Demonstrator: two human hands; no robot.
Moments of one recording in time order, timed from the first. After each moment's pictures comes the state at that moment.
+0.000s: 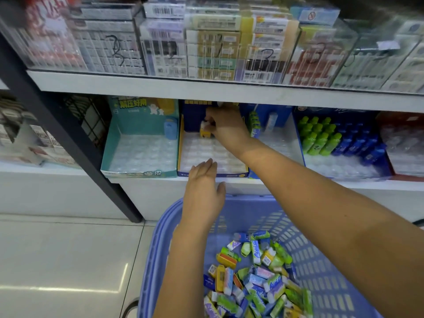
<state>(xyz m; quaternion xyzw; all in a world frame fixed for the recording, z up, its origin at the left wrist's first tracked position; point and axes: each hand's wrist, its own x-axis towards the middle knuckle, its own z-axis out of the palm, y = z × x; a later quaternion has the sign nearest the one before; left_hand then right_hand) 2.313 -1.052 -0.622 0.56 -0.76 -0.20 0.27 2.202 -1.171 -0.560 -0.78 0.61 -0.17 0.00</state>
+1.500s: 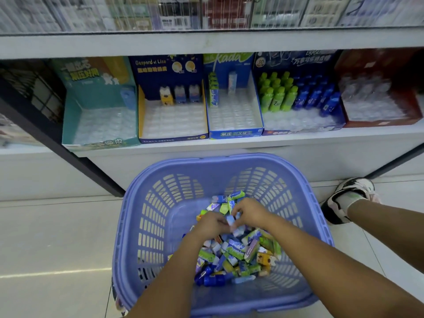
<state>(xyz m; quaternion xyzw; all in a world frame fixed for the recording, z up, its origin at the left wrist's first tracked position) 2.262 -0.953 -0.775 0.50 -0.64 -0.58 -0.01 2.098 -0.938 -0.743 -0.60 0.68 0.02 0.42</state>
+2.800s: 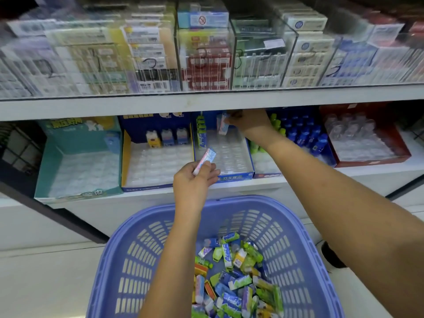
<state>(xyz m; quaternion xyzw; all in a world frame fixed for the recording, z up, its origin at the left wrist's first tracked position) 2.212 -1.047 -0.587 0.50 -0.39 -0.59 0.50 2.047 -1.135 -0.544 -0.56 0.69 -0.39 0.24</state>
